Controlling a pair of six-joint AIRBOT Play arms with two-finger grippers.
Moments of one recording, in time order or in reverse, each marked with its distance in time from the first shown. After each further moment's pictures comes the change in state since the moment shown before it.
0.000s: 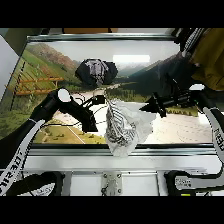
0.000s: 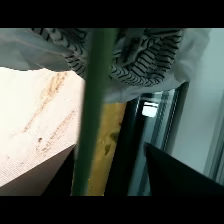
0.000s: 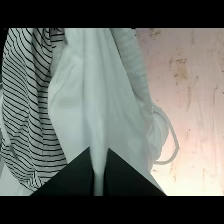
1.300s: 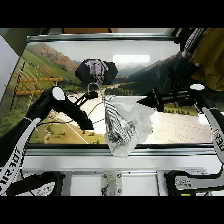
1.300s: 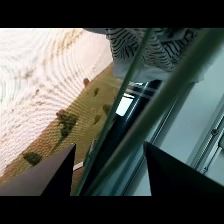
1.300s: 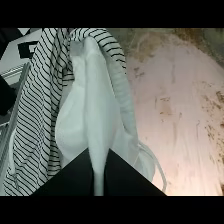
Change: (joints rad) left arm 0.079 0.004 0.000 0.051 -0.040 -0.243; right arm 0.000 0.000 0.000 0.156 -0.055 0.045
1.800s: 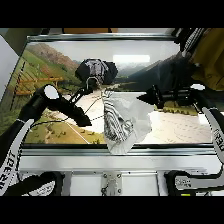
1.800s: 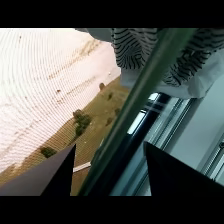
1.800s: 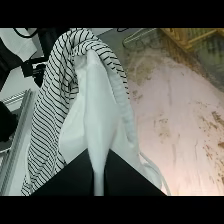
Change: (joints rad) left arm 0.052 0.049 -0.001 -0.008 0.034 -0.010; right arm 0.001 0.000 0.000 0.089 -0.005 0.031
